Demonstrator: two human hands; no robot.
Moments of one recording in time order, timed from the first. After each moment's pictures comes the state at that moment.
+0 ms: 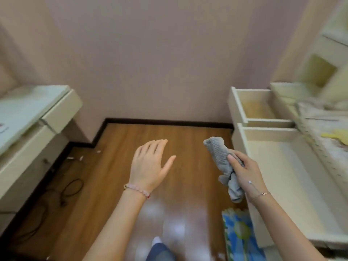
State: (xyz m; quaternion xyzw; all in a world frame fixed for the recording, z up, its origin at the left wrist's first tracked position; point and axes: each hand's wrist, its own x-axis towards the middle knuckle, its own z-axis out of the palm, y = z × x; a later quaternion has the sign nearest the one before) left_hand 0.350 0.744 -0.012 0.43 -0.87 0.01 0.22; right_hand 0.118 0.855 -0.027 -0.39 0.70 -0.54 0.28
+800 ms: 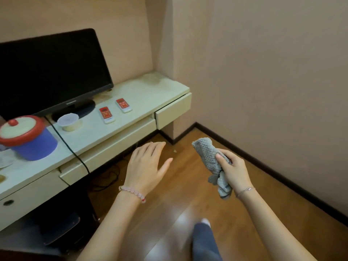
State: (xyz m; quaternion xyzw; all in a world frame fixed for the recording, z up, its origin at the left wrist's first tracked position) left_hand 0.625 0.524 -0.012 0.71 -0.67 0.08 0.20; right_hand 0.395 0.444 -0.036 -0.61 0.52 -0.39 0.45
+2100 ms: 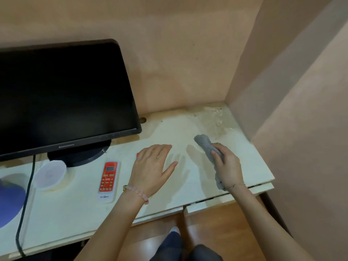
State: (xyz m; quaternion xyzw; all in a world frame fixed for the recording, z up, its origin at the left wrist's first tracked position) left_hand 0.902 0.096 -0.060 0.85 -0.49 0.07 0.15; right_hand 0.763 -0.086 -0.083 -0.83 0.33 -0.23 0.39
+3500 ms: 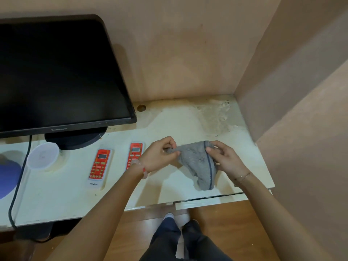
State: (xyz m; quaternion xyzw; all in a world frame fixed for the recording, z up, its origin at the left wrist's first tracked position) left_hand 0.916 0.037 -0.087 0.77 -0.35 -0.30 0.45; right_hand 0.771 -0.138 -0.081 -0.66 0.28 -0.04 0.70
